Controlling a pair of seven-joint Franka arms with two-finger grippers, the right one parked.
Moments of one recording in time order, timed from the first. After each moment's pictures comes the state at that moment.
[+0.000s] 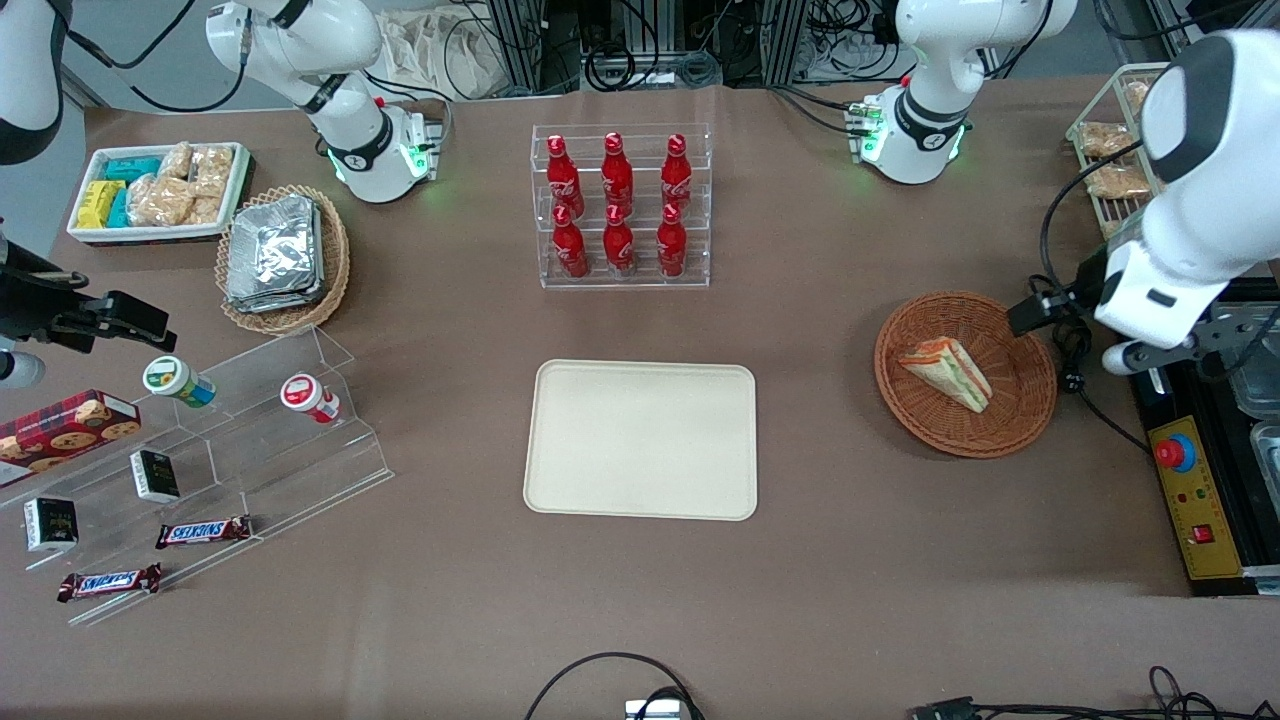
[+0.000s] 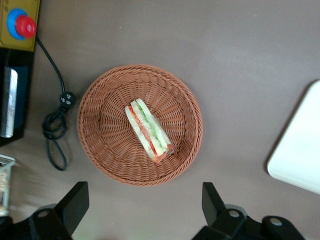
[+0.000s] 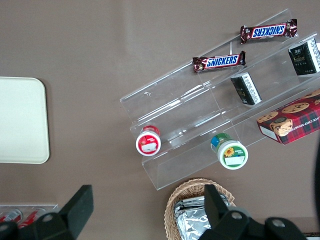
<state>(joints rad) 0.04 0.01 -0.13 -1.86 0.02 1.75 -0.43</state>
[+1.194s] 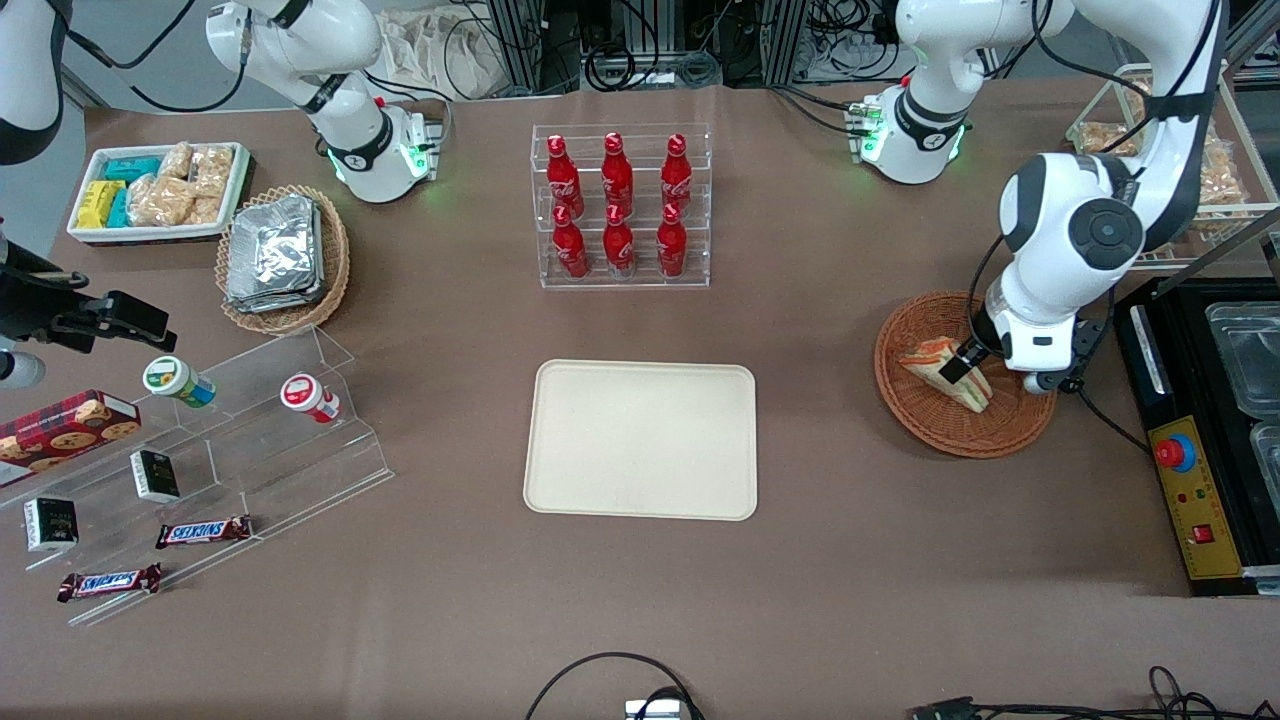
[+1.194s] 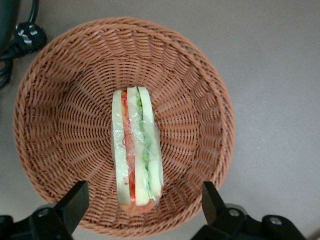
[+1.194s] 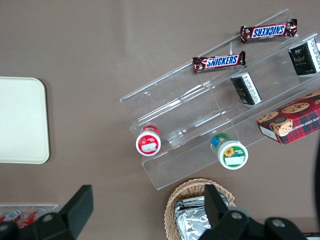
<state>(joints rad) 0.04 0.03 -0.15 -2.36 0.07 2.36 -0.91</state>
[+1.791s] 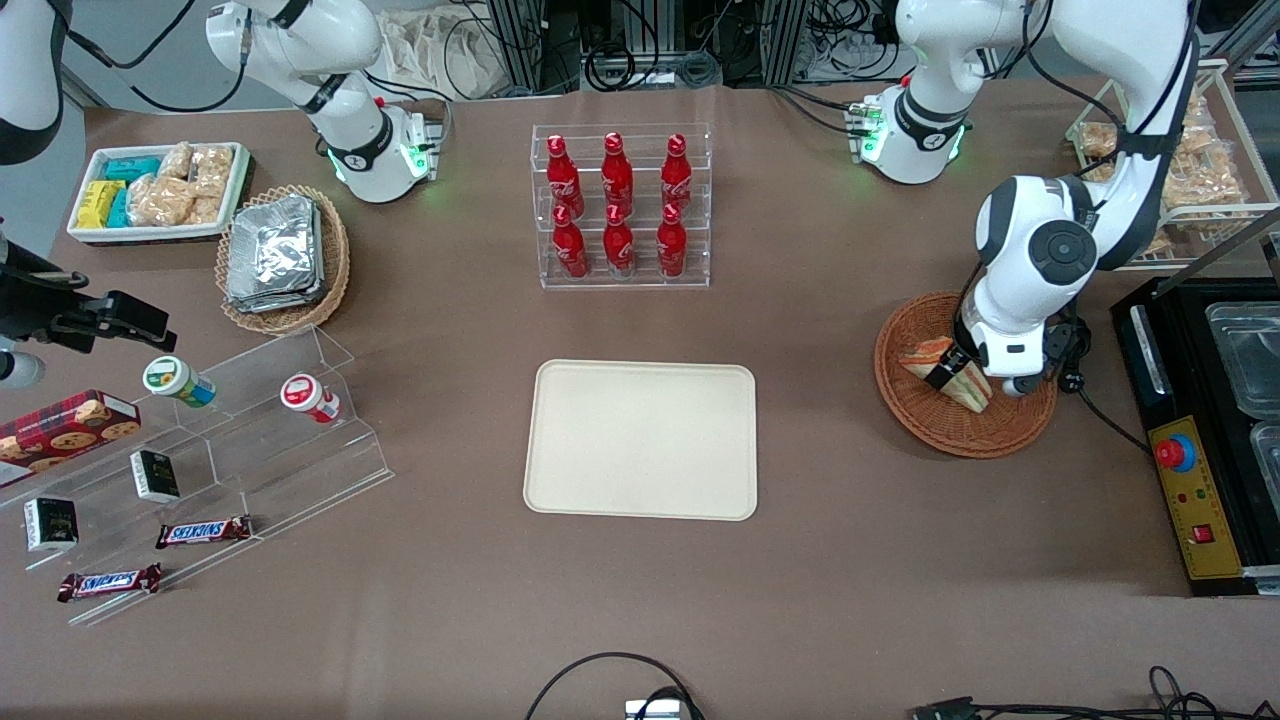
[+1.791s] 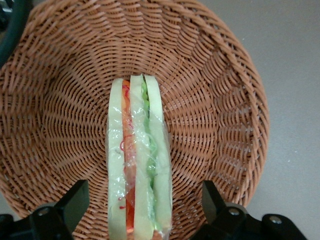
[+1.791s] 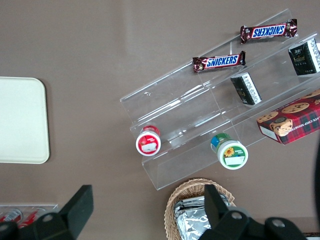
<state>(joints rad) 0.04 0.10 -0.15 -2.43 0.12 2.50 -1.00</state>
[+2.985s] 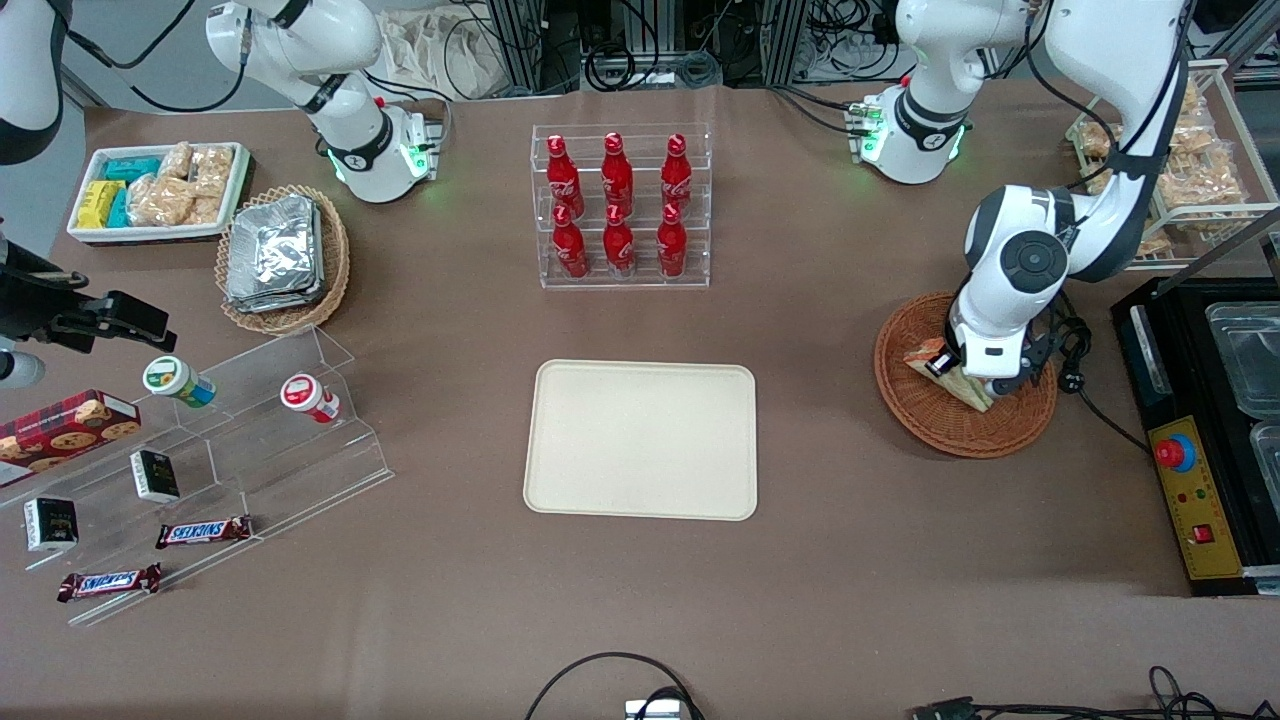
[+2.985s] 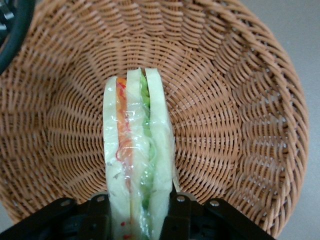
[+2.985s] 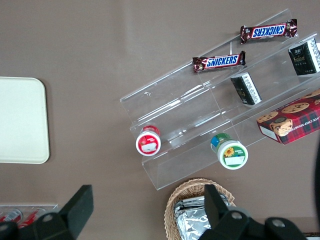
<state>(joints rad) 0.04 0.13 -0.15 -2.44 0.26 2.50 -0.95</state>
